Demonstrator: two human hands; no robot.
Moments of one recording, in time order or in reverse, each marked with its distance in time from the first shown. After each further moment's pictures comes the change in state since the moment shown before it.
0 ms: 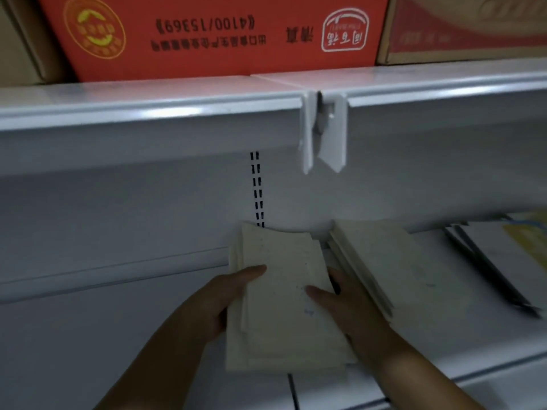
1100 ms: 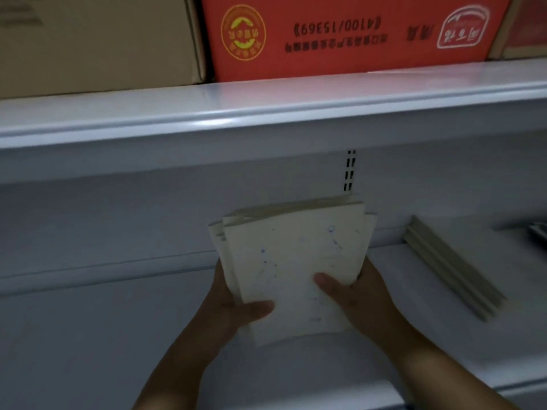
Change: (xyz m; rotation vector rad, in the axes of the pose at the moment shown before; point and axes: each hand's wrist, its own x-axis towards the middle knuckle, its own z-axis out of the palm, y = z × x) left_hand -0.075 -0.022 -0.147 0.145 0.026 0.628; right_hand -0.025 -0.024 0.143 -0.033 -0.017 -0.469
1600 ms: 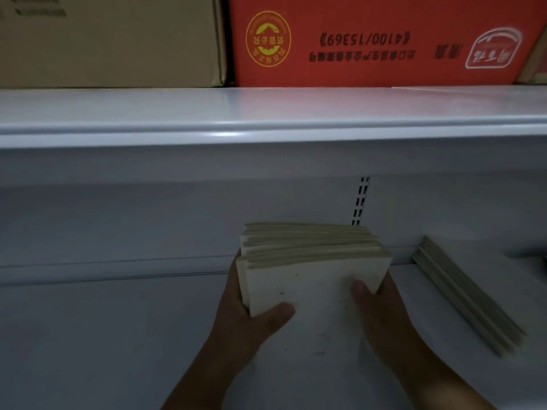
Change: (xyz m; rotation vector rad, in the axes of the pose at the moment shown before) left_hand 0.001 -0.002 0.027 0.043 0.219 0.121; right_hand 0.003 -0.019 0.003 0.021 0.124 -0.057
